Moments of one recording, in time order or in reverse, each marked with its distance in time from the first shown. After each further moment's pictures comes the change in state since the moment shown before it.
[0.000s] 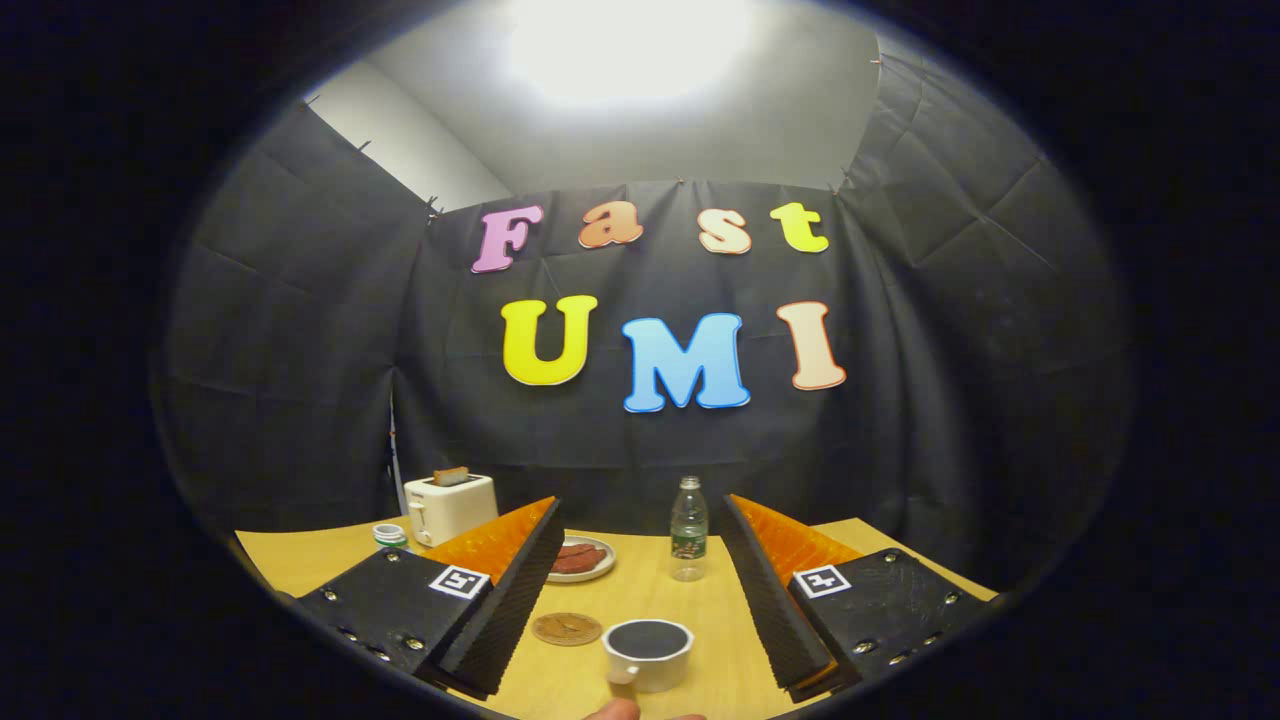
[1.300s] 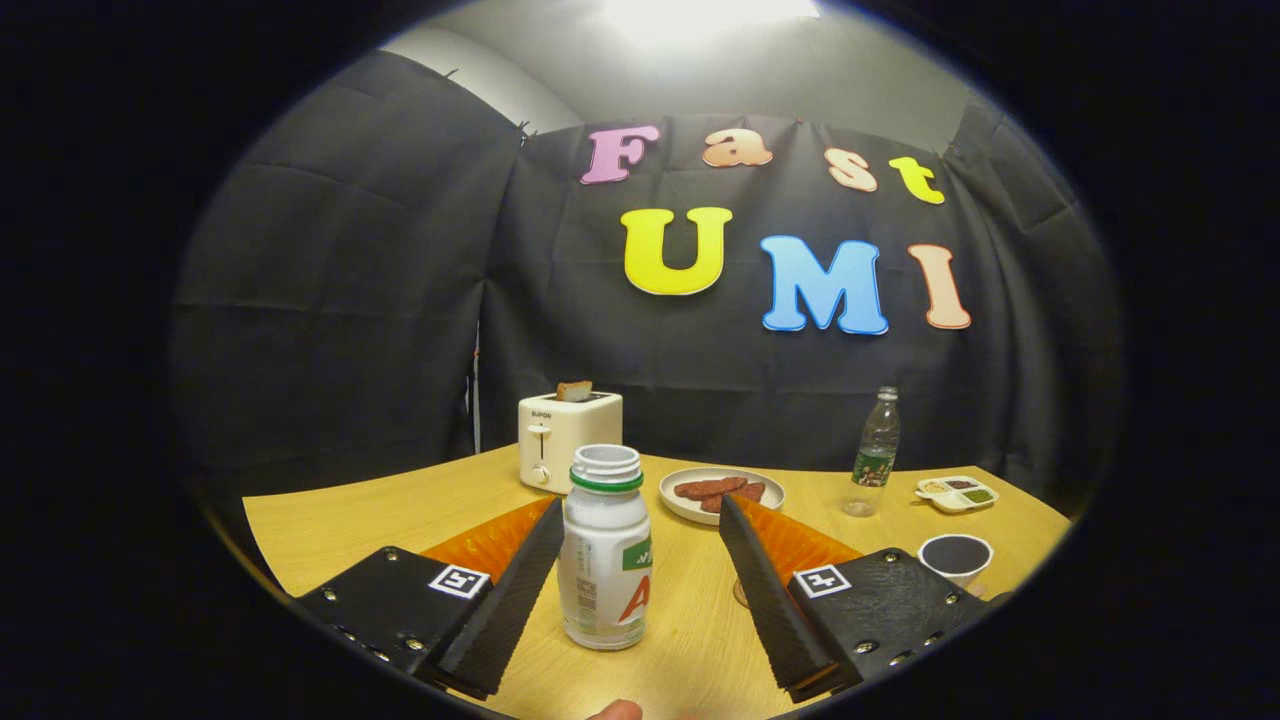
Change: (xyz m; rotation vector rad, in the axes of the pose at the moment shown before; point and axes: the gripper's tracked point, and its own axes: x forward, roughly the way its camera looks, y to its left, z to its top) arm 0.052 0.213 -0.146 -0.081 0.210 0.169
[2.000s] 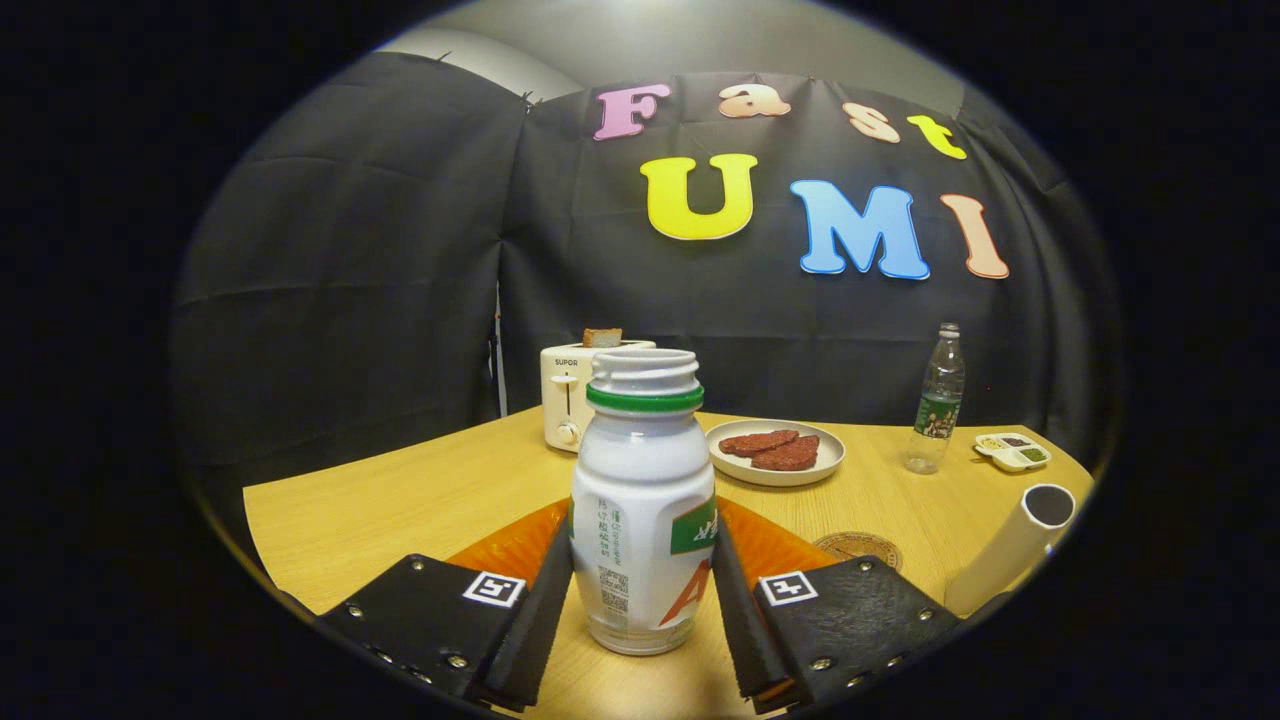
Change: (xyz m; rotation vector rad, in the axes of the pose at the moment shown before) arm 0.040 0.026 -0.045 0.059 0.101 0.072
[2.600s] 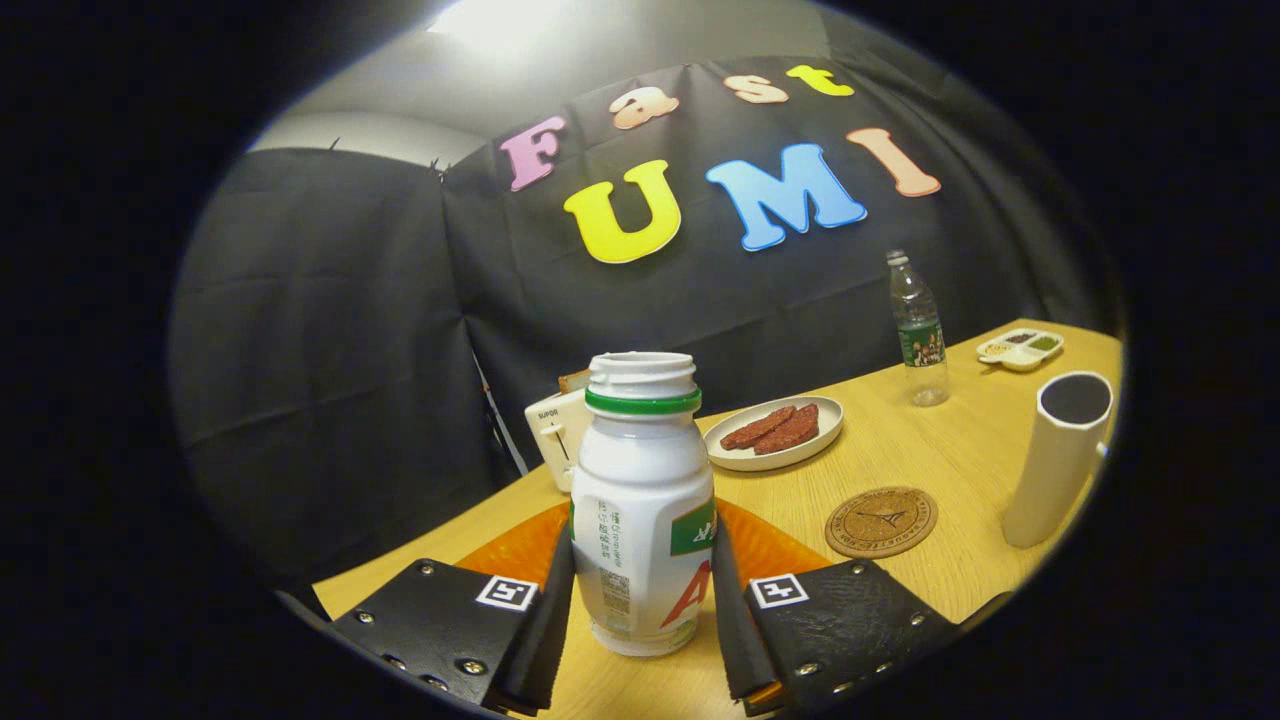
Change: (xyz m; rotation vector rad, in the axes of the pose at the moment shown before) arm -0.006 -0.021 0.014 0.379 -0.103 0.029
